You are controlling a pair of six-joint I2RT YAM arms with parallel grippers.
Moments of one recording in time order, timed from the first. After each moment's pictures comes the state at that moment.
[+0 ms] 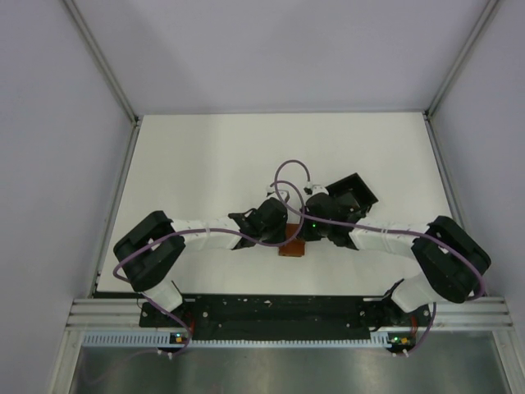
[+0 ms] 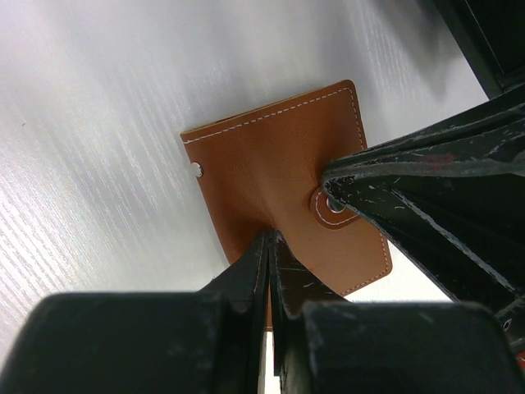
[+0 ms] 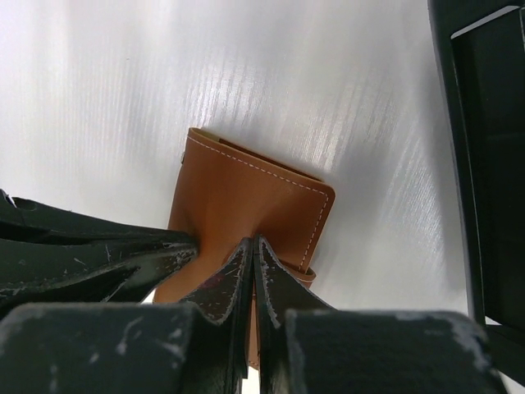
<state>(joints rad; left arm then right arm) -0.93 1.64 0.84 -0.06 -0.07 -0.66 0.77 1.47 0.64 0.01 0.02 0.64</state>
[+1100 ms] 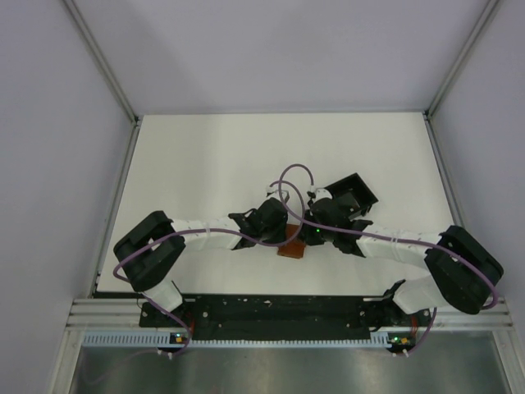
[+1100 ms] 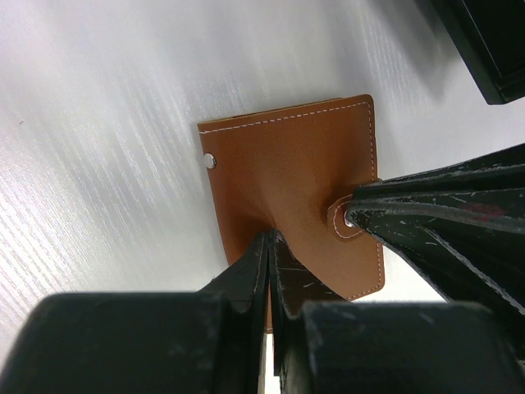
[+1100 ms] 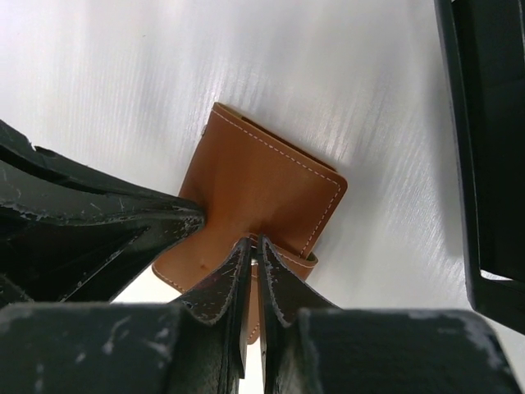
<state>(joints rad) -0.93 1.64 0.84 -0.06 -0.07 -0.67 0.80 1.37 0.59 0.01 0.05 0.64</state>
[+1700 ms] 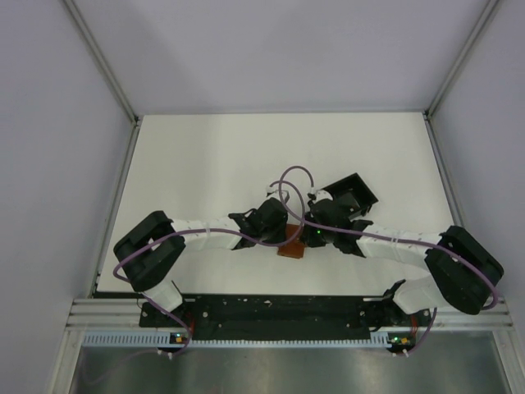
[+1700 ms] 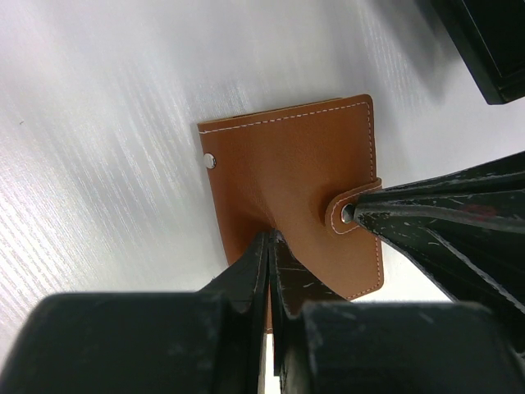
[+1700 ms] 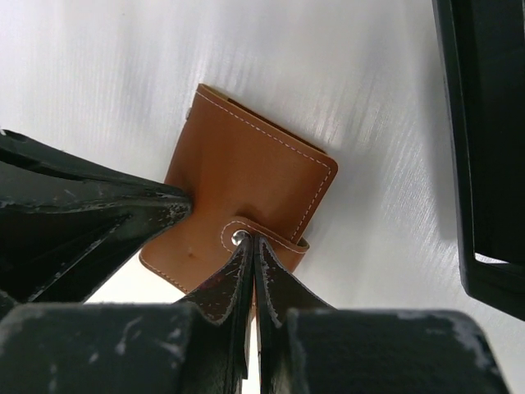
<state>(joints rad) -0.93 1.64 0.84 -0.06 -0.07 -0.67 0.80 1.36 0.58 -0.03 0.04 0.64</state>
